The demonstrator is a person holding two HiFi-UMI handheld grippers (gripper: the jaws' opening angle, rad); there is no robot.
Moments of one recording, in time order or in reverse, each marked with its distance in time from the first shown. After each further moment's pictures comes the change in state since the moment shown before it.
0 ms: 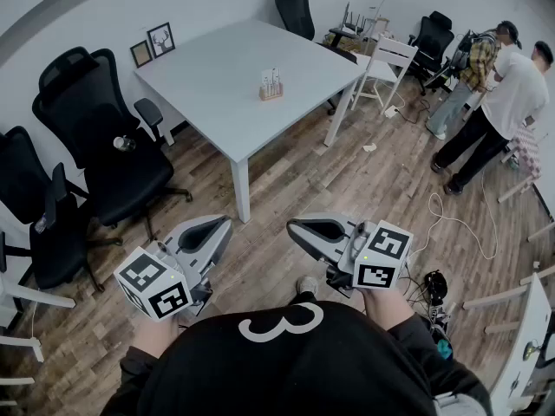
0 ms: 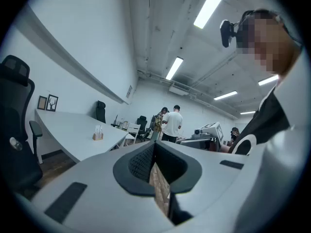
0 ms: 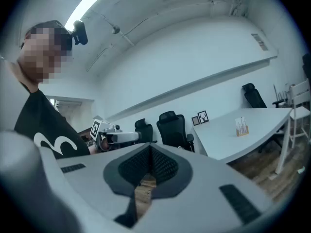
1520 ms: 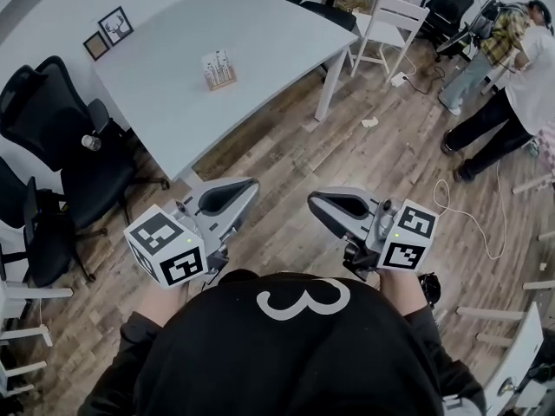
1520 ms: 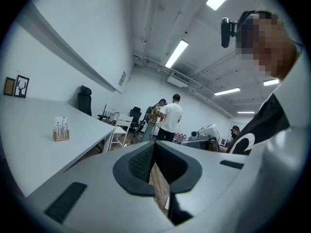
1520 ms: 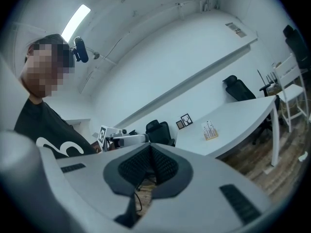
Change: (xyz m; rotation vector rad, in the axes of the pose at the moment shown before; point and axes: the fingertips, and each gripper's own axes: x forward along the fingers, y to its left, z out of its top) left arm 0.323 0.000 0.005 -0.024 0.097 -0.082; right arm -0.144 -0.263 0.037 0.166 -0.079 0.033
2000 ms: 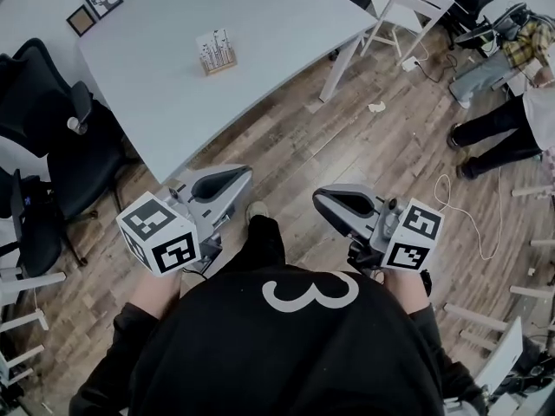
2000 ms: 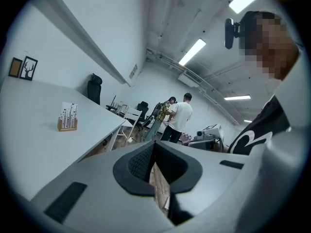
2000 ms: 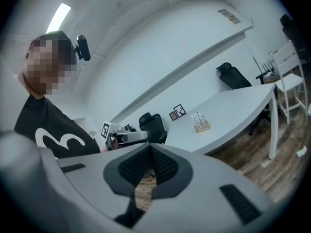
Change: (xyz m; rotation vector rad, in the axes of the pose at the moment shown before) left arm 0.037 0.103 -0.014 -0.129 0.049 0.041; right arm 0.038 -0.085 -0.007 0.079 0.105 -0.025
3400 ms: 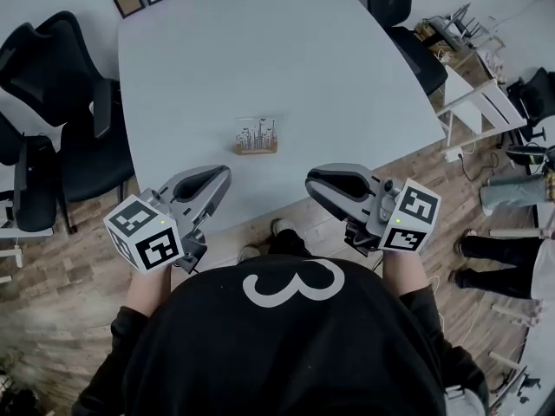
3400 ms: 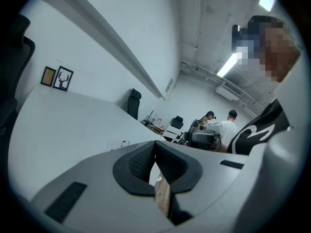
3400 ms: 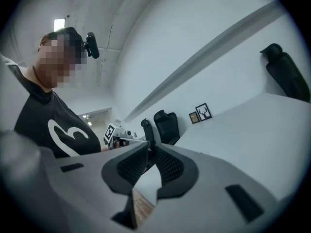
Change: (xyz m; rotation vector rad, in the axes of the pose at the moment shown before) left arm 0.035 0.240 0.127 -0.157 -0.156 0.387; right arm 0.192 -0.193 0.178 -0.160 0.169 0.410
